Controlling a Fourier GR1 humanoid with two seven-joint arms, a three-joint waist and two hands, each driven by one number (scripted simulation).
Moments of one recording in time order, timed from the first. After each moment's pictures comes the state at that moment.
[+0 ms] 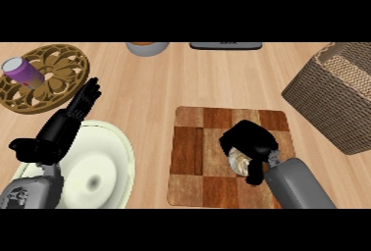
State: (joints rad) left arm -0.17 0.19 0.08 -1.58 -0.06 -0.24 0.00; right arm -0.33 -0.16 0.31 -1.29 1.21 0.39 -0.32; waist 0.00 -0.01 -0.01
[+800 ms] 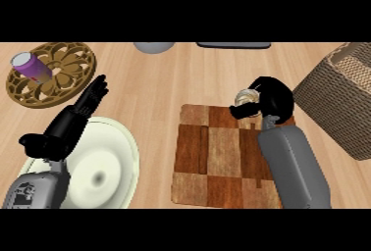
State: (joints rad) left arm -0.20 0.17 0.05 -1.57 -0.07 -0.24 0.02; right arm -0.57 -0.01 -0.05 -1.15 1.08 -0.05 0.68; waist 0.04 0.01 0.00
